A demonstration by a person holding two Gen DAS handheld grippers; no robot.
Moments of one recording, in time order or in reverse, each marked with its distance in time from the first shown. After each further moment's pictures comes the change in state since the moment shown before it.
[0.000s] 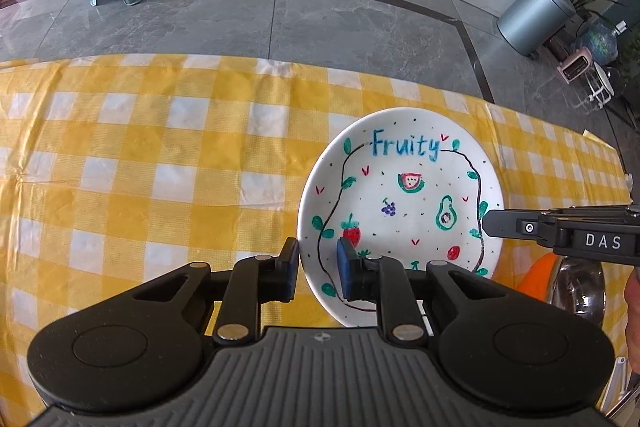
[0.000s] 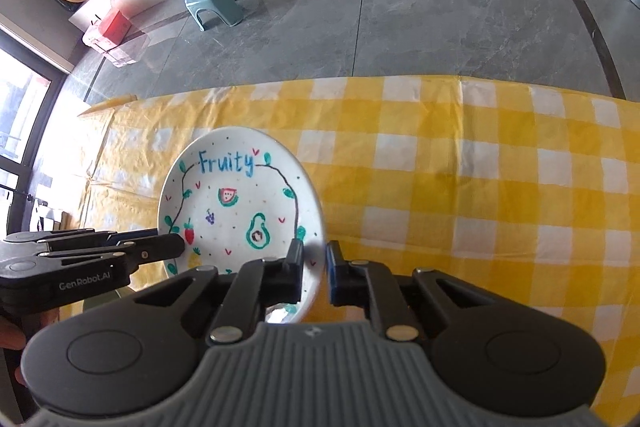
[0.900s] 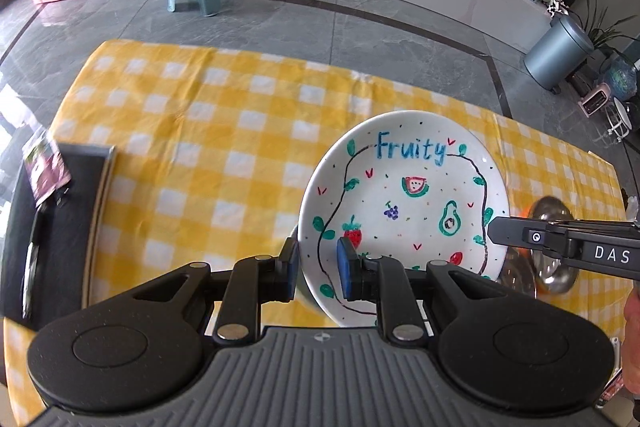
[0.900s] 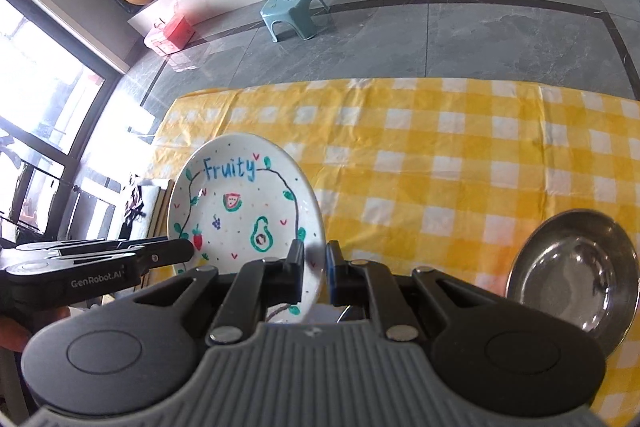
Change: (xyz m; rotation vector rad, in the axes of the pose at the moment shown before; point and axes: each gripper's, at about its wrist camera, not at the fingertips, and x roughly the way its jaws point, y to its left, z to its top) left arm -0.129 0.048 -0.081 -0.094 -0.076 0.097; right arm -0.082 0.116 -0.079 -0.069 -0.066 0.114
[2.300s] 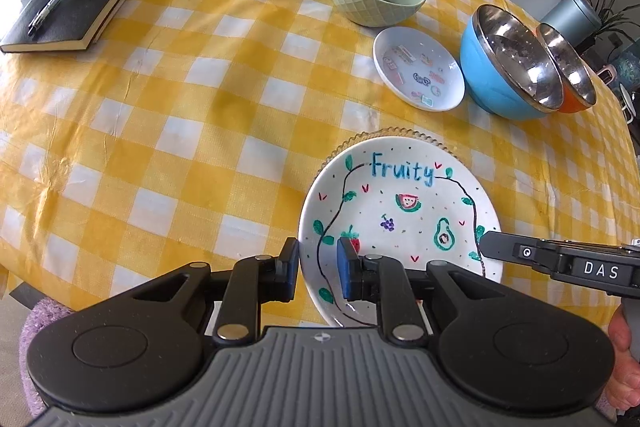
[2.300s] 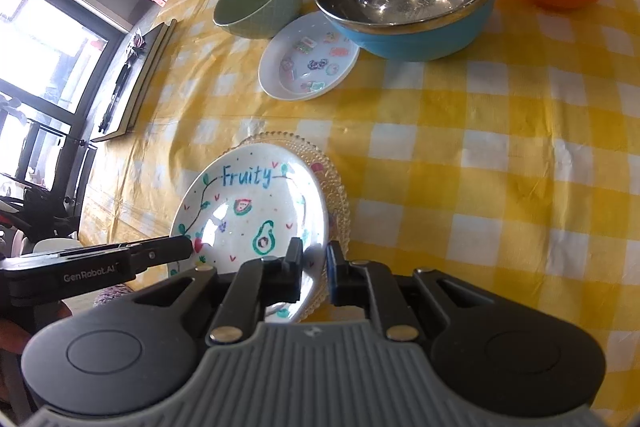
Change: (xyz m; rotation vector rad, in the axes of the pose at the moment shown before) left arm 0.003 0.021 -0.227 -0.087 0.054 -0.007; right arm 0.014 -0.016 -0.244 0.055 0.094 0.029
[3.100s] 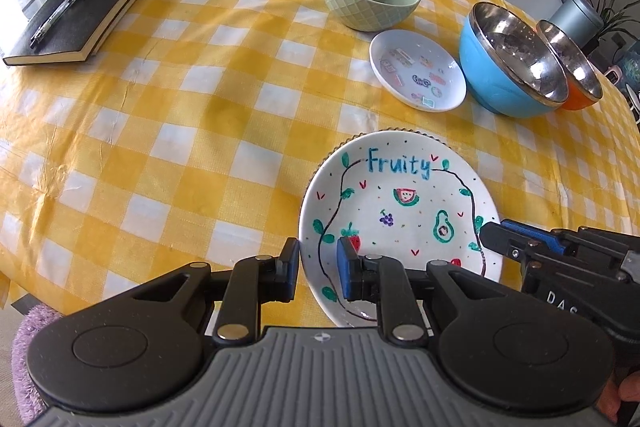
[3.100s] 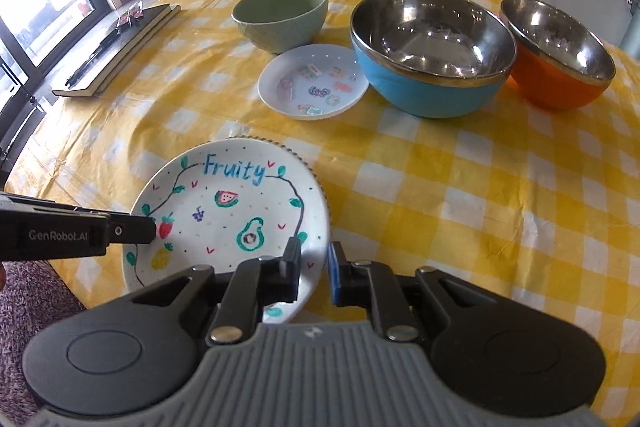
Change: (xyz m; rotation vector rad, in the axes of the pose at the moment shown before) left arm 0.006 -0.006 -0.006 0.022 -0.066 0.037; right arm 0.015 0.037 -0.026 -0.293 -0.183 -0.251
